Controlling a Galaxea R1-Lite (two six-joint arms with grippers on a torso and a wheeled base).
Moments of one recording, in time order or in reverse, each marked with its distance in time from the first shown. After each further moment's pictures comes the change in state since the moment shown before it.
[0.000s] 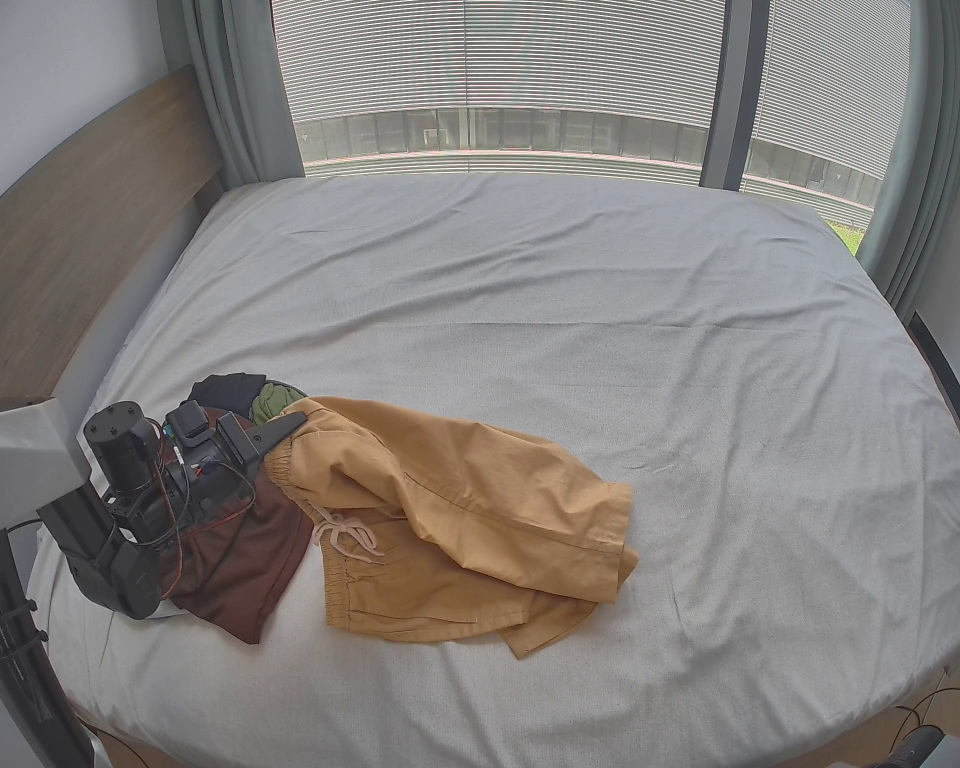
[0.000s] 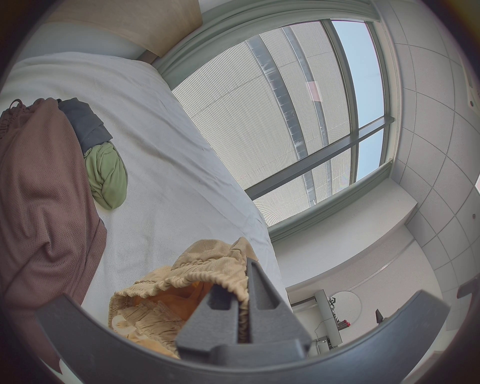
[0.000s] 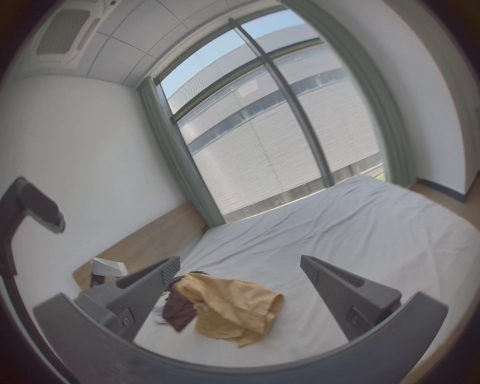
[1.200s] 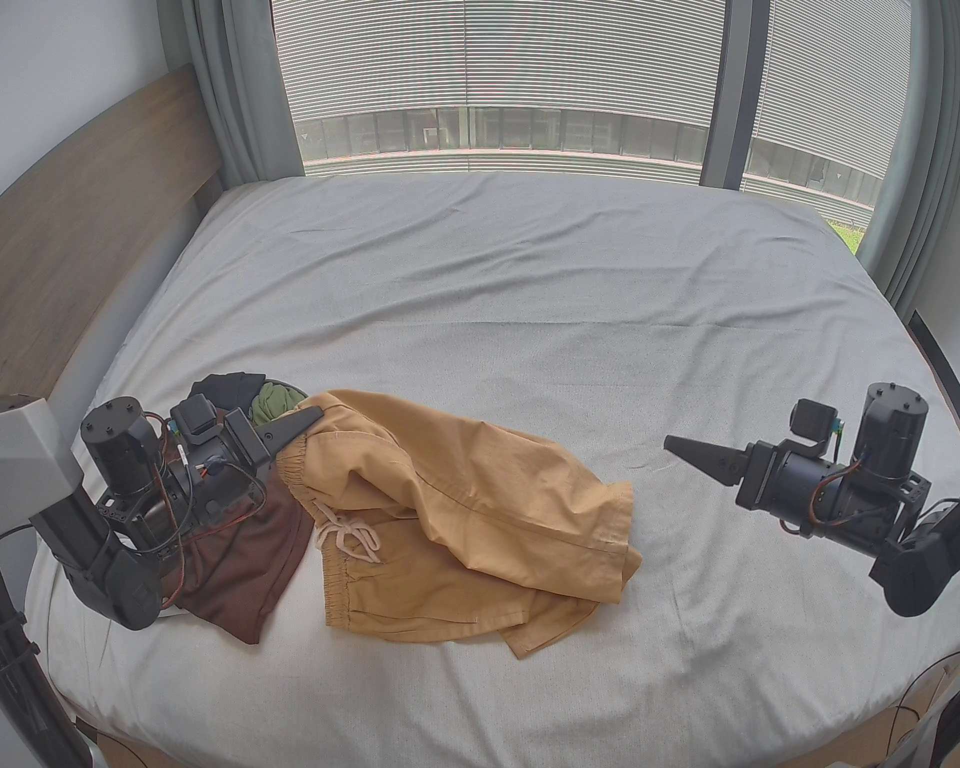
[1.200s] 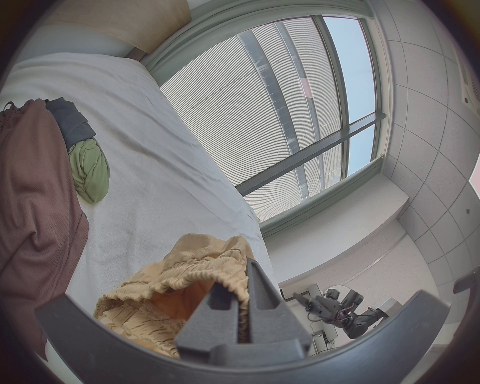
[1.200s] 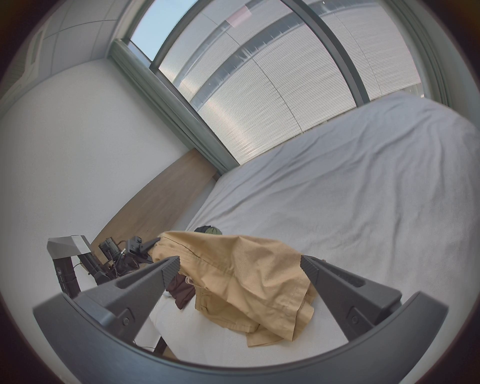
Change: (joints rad) left arm -0.074 -0.072 0.039 0.000 0.023 0.002; right arm 0.137 1.179 0.069 -0.946 0.153 0.081
